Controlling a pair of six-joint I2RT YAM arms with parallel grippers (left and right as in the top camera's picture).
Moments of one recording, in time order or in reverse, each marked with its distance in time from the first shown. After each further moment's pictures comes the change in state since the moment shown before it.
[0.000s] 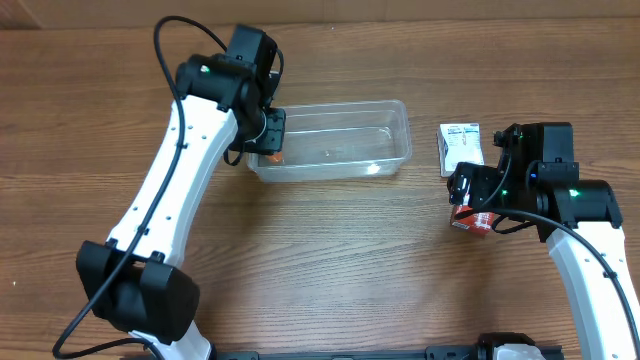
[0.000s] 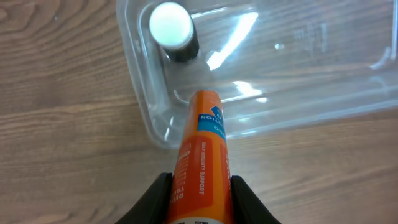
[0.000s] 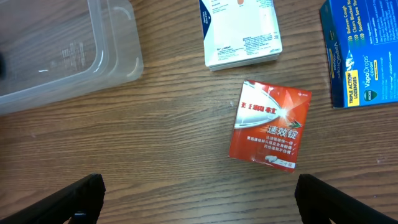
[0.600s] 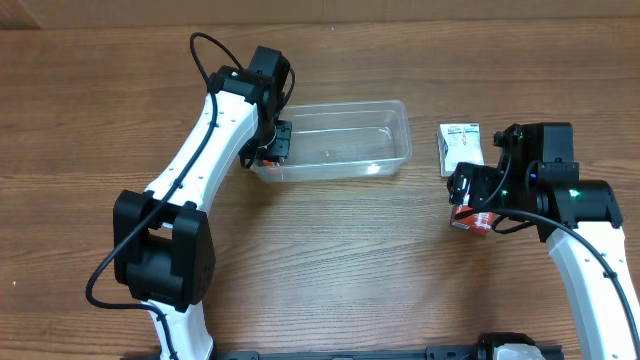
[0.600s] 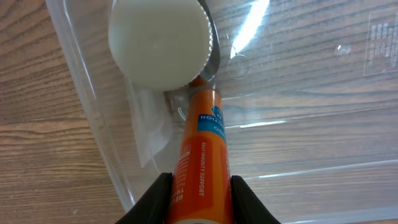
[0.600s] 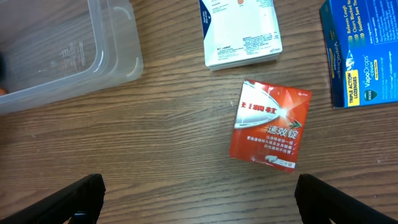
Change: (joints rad) left arm 0.000 0.164 -0.093 0.136 -0.042 -0.013; right arm 0.000 0.000 0.000 -0.001 0.000 0.000
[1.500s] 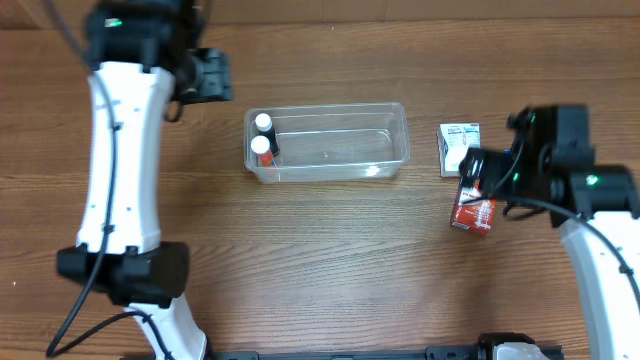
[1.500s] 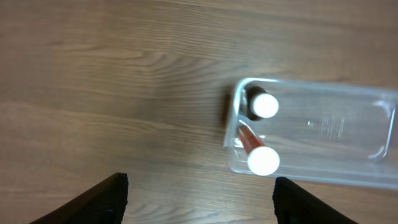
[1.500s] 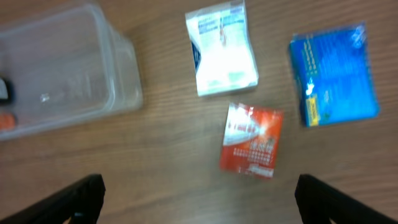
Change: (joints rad) left arm 0.220 -0.029 0.673 -0.438 -0.023 -0.047; right arm 0.000 0.056 0.223 -0.114 0.072 0.015
